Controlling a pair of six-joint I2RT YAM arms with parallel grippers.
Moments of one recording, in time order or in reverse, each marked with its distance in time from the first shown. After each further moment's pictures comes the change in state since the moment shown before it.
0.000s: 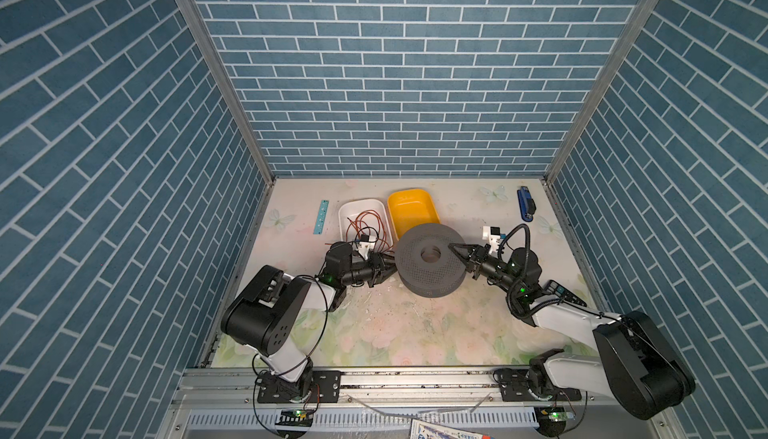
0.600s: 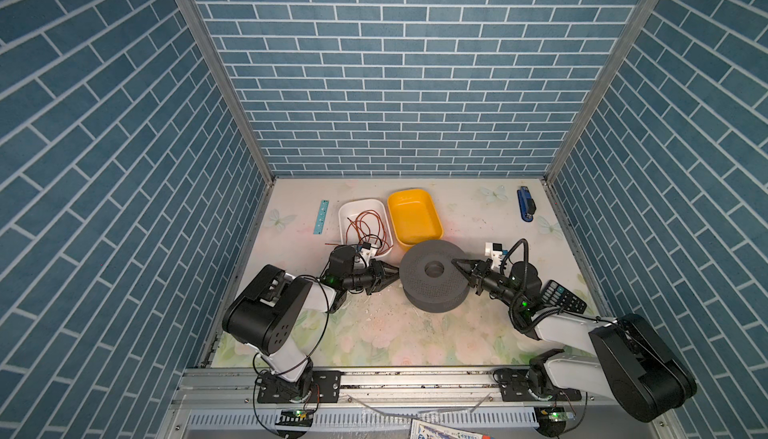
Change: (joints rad) left arm -0.013 -0.005 -0.011 -0.161 0.000 0.127; right arm 0.000 -0.011 -0.140 0.032 0.030 0.021
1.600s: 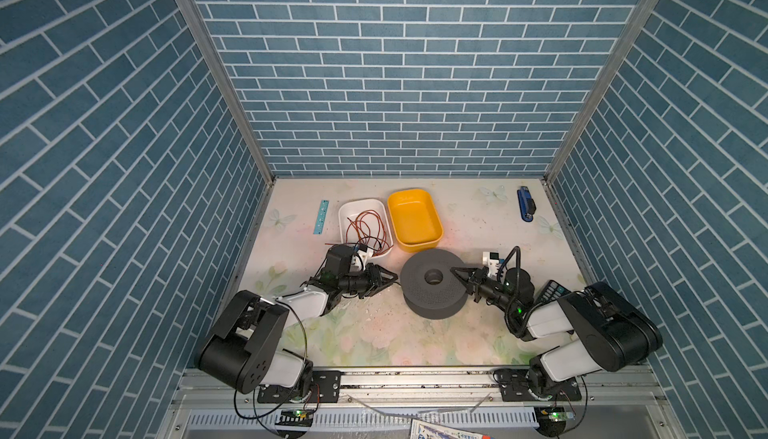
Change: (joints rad) left arm 0.000 -0.216 0.014 -0.385 -0.053 0.192; right arm 0.000 0.278 -0.058 0.266 0.019 -0.007
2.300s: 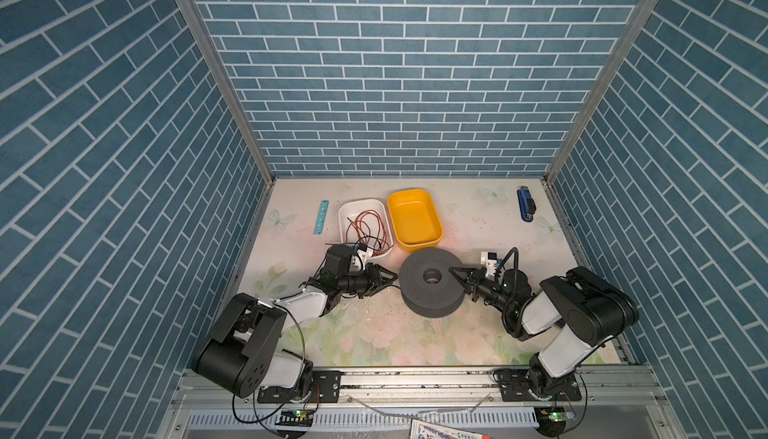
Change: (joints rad) left arm 0.000 -0.023 0.001 -0.012 0.000 0.007; right arm 0.000 0.145 0.002 0.155 0.005 -0.032
